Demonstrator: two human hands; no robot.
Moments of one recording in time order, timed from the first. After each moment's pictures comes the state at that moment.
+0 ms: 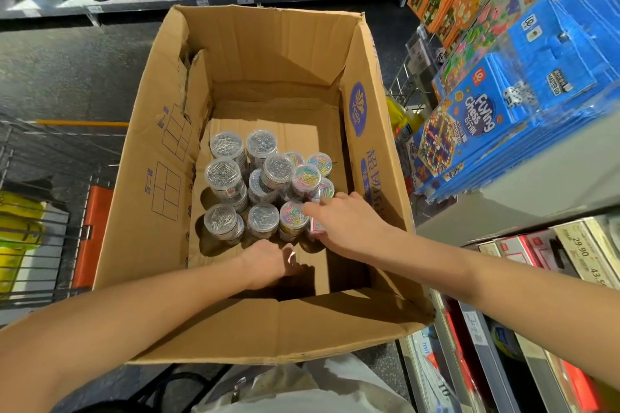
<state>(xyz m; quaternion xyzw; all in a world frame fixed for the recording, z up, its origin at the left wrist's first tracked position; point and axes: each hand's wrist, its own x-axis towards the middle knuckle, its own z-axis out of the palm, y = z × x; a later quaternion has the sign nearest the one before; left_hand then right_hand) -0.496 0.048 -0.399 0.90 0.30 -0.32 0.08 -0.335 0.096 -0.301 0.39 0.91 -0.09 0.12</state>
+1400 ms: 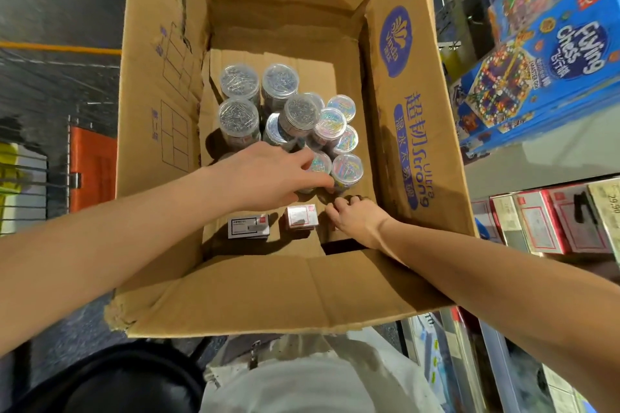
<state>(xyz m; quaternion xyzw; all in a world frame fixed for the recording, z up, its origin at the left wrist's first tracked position) -0.541 0.079 -0.305 0.91 0.38 -0.18 0.07 -0.338 0.064 -0.421 0.31 0.88 -0.07 0.36</state>
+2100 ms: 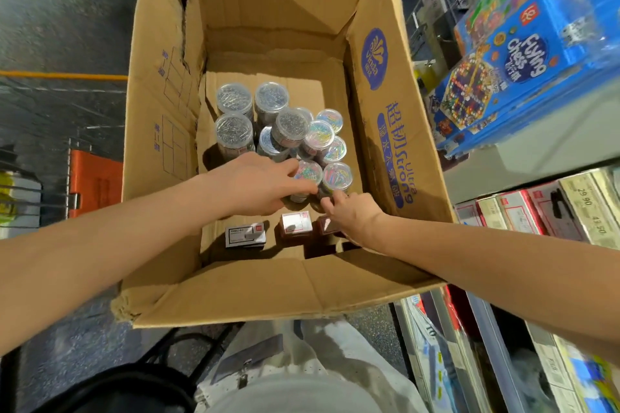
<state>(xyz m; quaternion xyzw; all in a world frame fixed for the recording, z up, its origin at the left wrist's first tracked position) -0.546 0.074 -0.306 0.90 0.37 -0.20 0.05 -0.351 0.061 -0.375 0.39 0.85 -0.03 0.36</state>
